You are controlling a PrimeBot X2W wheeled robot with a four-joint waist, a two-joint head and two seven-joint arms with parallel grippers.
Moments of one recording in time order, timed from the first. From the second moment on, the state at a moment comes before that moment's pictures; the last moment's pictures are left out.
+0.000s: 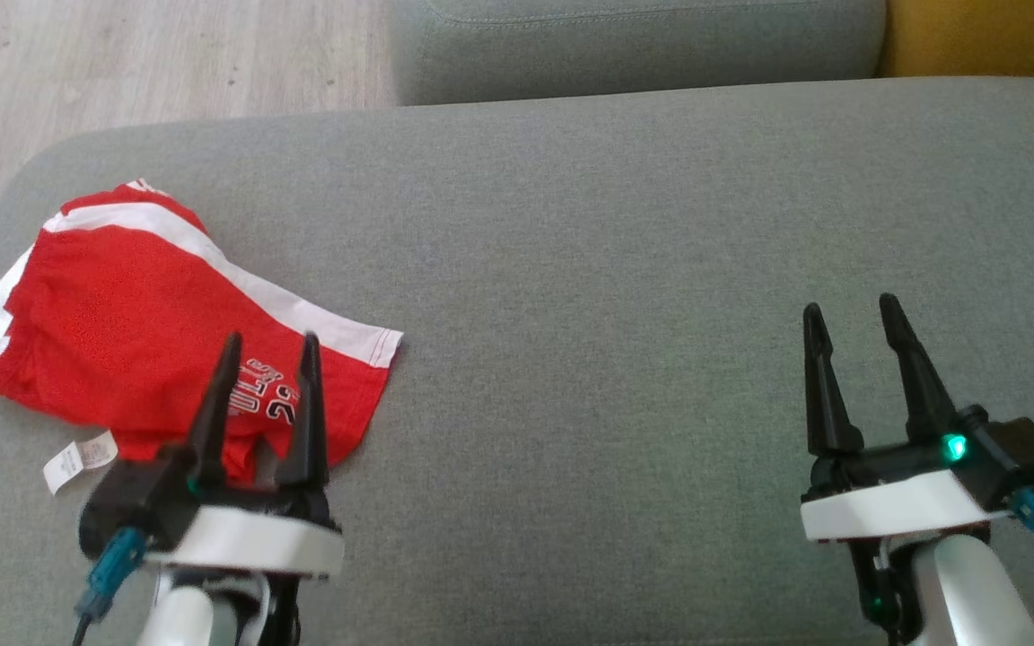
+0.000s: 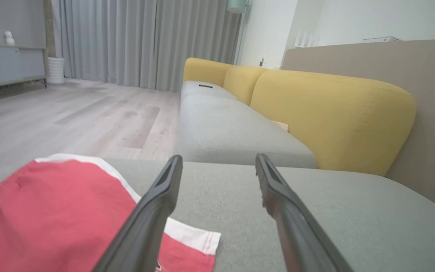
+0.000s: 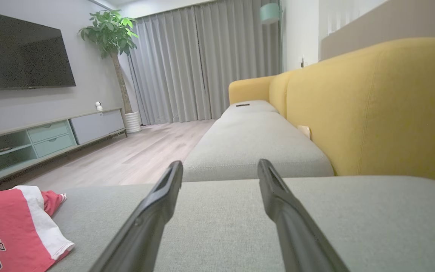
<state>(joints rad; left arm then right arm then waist) 0.01 0.06 -0.17 -0.02 -0.23 0.00 -0.25 -0.05 -0.04 0.07 0.10 0.14 0.13 -0.25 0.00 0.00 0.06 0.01</state>
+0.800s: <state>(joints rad) 0.05 0.05 -0.15 0.06 -0.26 -0.08 -0.25 -0.05 -0.04 0.08 0.18 0.23 0.13 -0.25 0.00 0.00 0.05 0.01</state>
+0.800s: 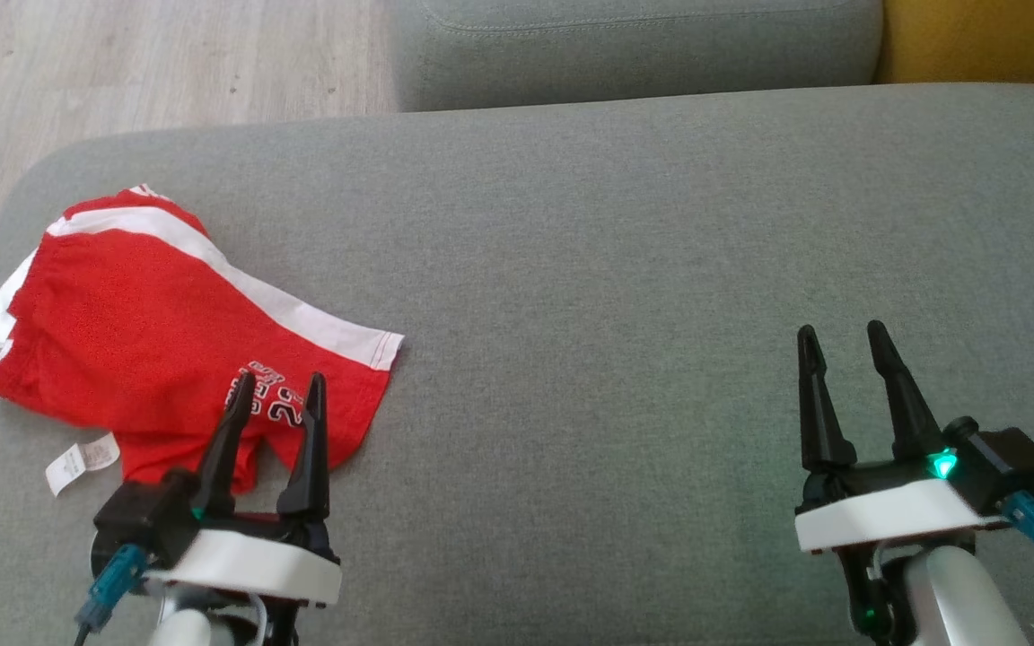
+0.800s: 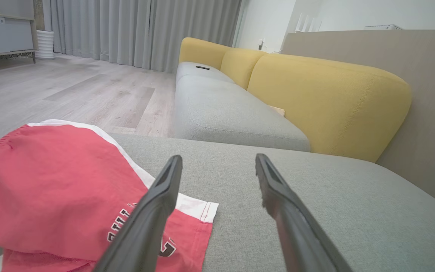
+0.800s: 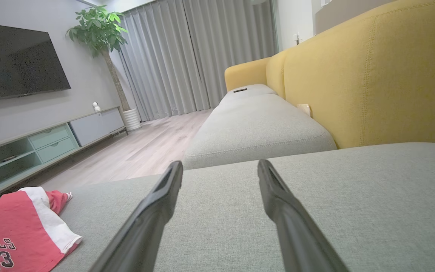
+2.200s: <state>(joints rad) 0.06 0.05 -0.04 0.08 -0.24 -0.06 -0.25 -0.05 -0.04 0.22 0.22 0.28 0.13 -0.25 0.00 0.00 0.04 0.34</state>
